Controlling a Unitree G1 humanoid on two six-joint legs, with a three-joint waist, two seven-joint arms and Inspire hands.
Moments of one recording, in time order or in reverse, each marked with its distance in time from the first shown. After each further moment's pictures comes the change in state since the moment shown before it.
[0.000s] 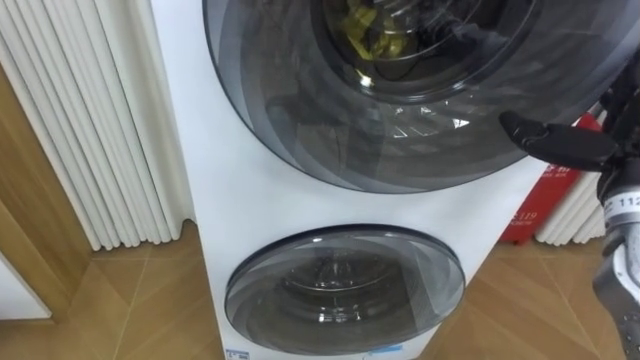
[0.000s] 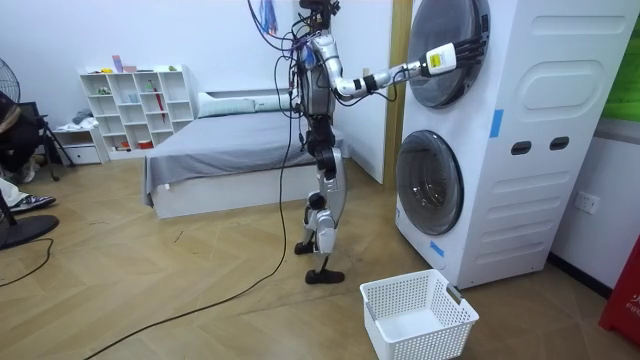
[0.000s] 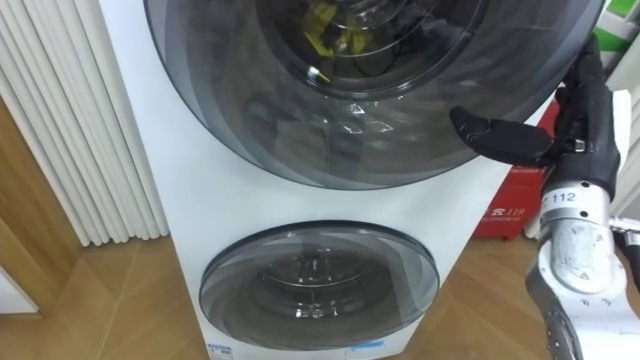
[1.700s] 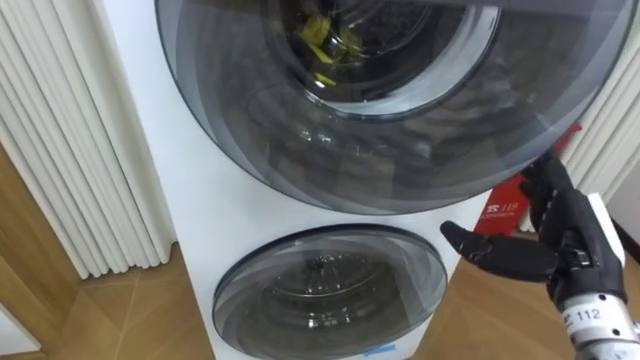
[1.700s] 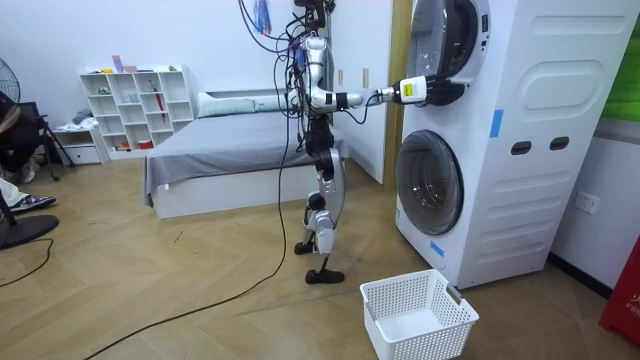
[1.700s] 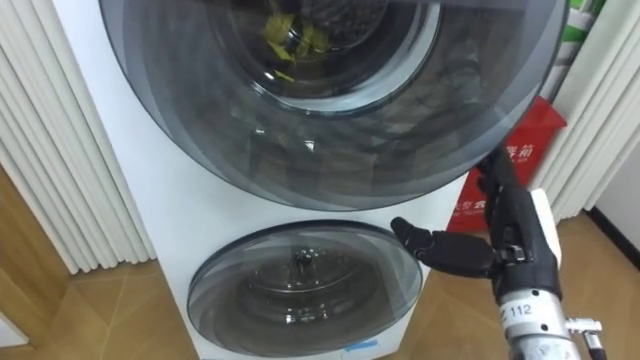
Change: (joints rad) left arm -0.040 -0.016 -0.127 0.121 0.018 -0.038 -0.020; right arm 0.374 0.105 0.106 -0.121 -0.063 -0.162 0.209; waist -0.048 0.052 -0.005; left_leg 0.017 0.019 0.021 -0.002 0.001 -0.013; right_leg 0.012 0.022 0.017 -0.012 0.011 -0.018
